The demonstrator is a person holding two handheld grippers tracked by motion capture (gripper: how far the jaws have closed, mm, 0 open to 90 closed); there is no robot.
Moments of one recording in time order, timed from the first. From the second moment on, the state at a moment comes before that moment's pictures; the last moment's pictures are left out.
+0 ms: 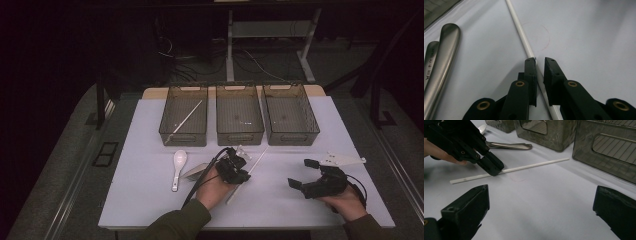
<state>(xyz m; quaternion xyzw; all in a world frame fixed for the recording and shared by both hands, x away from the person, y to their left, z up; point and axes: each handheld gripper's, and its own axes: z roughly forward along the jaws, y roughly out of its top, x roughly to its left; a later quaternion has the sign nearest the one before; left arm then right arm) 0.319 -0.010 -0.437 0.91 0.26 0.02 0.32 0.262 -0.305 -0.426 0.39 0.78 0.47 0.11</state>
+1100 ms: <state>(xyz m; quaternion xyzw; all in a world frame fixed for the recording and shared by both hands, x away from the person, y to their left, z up) 0.325 0.005 -0.436 0.92 0.25 0.03 0.31 0.263 -0.306 -0.425 0.39 0.78 0.47 0.11</state>
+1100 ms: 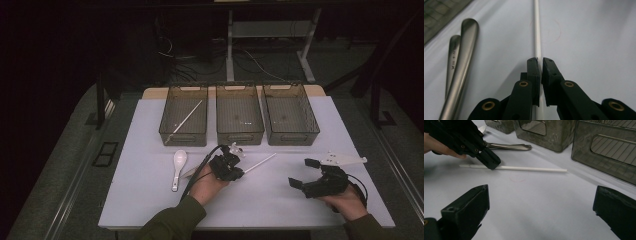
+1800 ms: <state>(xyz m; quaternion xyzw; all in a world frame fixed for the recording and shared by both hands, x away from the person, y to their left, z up) 0.317 0.012 -0.442 0.91 0.24 0.05 0.34 0.264 -0.305 -0.424 0.39 0.78 0.47 0.11</state>
